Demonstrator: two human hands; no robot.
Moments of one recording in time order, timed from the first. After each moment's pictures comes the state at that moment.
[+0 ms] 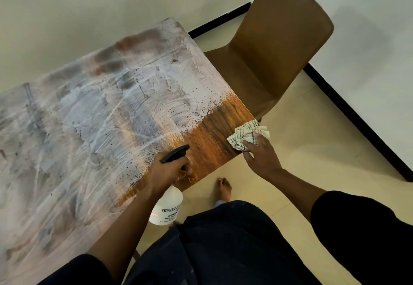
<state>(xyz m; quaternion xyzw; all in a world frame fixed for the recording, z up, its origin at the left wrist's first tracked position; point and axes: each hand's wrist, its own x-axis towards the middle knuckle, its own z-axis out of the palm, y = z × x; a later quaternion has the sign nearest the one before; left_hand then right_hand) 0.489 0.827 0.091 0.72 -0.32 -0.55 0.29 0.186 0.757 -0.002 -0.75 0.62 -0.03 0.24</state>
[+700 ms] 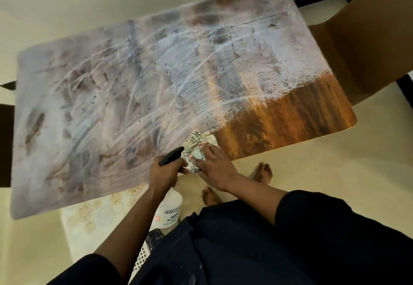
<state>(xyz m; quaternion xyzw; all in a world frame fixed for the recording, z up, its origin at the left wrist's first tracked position) 0.664 1.035 0.073 0.82 -0.14 -0.44 0.34 0.505 0.940 0.006 -0.93 0.25 0.09 0.25</state>
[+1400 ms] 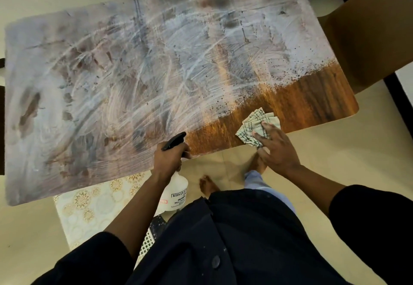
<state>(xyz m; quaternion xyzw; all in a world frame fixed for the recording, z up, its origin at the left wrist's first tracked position) 0.698 1.066 0.053 0.77 -0.13 -0.48 0.41 0.391 0.914 0.004 -0.87 0.45 0.02 0.21</state>
